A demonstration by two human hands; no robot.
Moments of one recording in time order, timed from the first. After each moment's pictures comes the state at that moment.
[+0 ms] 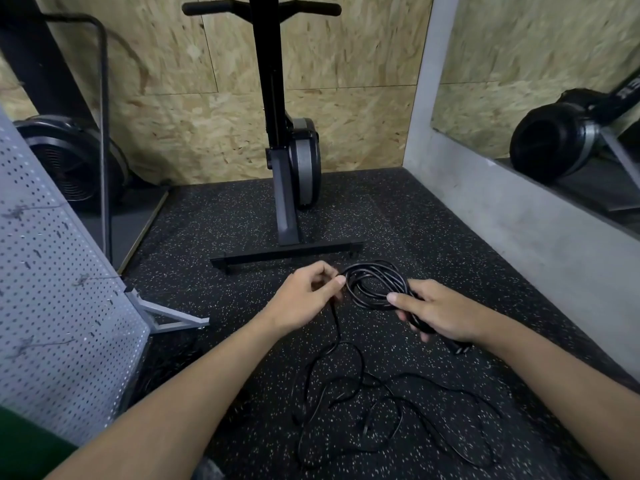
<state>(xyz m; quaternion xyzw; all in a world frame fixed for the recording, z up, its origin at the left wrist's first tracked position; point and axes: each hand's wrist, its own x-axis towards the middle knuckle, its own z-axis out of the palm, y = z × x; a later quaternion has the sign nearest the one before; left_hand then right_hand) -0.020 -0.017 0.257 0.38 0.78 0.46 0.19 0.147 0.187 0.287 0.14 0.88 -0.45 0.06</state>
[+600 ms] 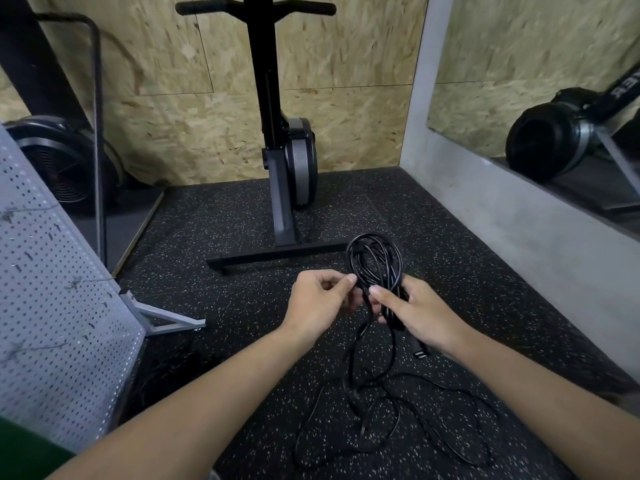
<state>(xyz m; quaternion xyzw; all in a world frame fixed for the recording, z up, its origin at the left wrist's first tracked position) 0.020 0.011 0.262 0.25 0.72 0.62 0.19 0.135 0.160 0.267 0.20 0.80 -0.55 -0.10</state>
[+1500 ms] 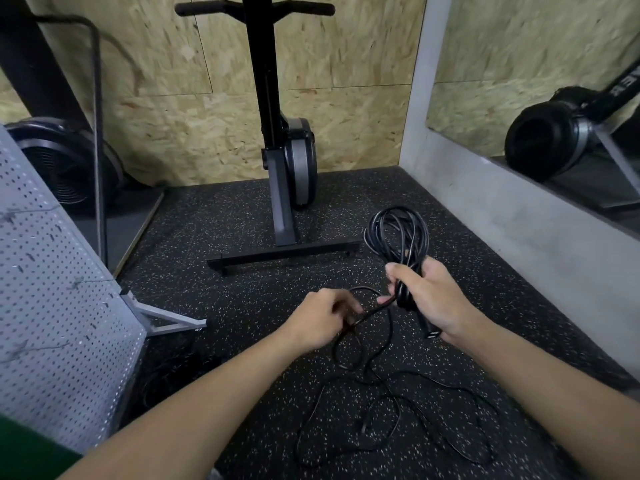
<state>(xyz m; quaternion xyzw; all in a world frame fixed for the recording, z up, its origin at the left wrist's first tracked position) 0.008 0.001 0.244 0.38 0.81 0.36 0.26 0.132 0.170 0.280 0.24 0.70 -0.64 -0.18</state>
